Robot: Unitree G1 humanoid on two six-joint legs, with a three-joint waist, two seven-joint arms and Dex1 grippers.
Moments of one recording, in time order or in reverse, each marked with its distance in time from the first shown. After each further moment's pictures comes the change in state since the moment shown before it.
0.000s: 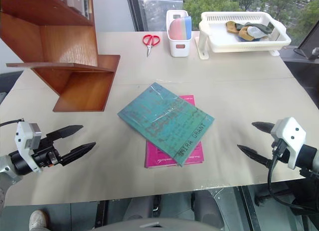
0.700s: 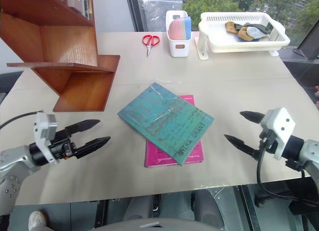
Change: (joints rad) left arm -0.120 -0.015 -0.123 -0.126 -0.232 0.358 0.155; right arm -0.136 0.073 0.105 -0.138 0.077 0.011 -0.067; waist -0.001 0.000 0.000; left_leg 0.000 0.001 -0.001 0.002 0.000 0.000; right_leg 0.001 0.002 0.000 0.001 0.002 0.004
